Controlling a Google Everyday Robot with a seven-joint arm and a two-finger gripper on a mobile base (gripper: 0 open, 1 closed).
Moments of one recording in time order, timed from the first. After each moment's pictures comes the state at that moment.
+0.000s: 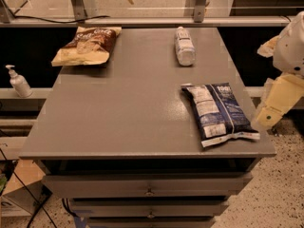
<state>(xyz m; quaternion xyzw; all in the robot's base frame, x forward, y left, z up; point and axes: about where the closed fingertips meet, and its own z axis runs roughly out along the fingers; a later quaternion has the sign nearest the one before) 0.446 -0.221 0.947 -0.57 0.80 0.01 0.18</state>
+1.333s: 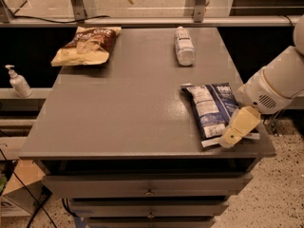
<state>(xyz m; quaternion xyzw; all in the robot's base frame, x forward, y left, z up) 0.475 -0.211 0.826 -0.49 0.85 0.10 0.17</state>
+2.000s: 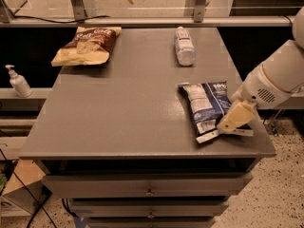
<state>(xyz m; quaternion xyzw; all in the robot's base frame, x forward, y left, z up) 0.481 -0.208 0.833 -0.48 0.85 0.11 0.17</state>
